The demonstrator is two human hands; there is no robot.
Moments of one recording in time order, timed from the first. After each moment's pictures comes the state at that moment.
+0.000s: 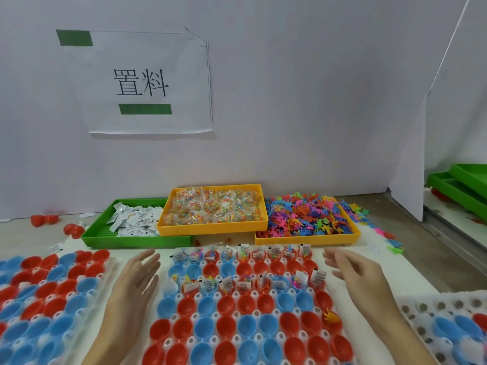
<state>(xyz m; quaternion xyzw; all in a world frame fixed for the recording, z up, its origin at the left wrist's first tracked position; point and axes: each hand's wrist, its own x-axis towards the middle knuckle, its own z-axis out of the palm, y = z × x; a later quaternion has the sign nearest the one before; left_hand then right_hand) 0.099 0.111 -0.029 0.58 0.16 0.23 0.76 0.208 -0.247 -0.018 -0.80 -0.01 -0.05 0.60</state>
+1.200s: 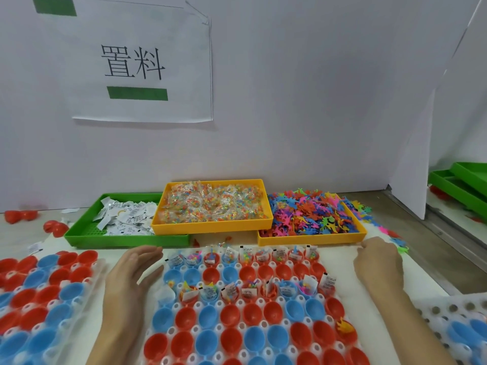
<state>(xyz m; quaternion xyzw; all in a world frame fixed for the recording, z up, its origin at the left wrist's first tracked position) 0.130 0.121 -0.041 0.58 0.15 0.31 0.74 0.278 -0.250 -0.025 -0.96 0.19 -0.11 0.16</state>
